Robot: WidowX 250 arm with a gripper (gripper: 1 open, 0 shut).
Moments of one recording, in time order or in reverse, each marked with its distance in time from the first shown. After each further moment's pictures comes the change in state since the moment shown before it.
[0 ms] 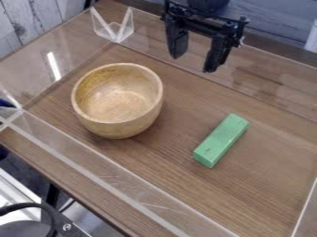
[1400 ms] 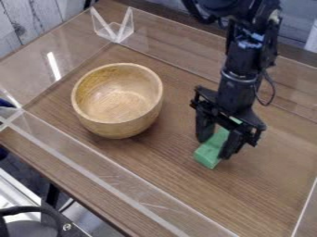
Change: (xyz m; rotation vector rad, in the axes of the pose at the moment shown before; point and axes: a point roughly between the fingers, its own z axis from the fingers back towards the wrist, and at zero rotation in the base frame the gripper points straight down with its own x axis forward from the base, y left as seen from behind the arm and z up) arm -0.015 -0.062 -0.107 0.005 0.125 -0.229
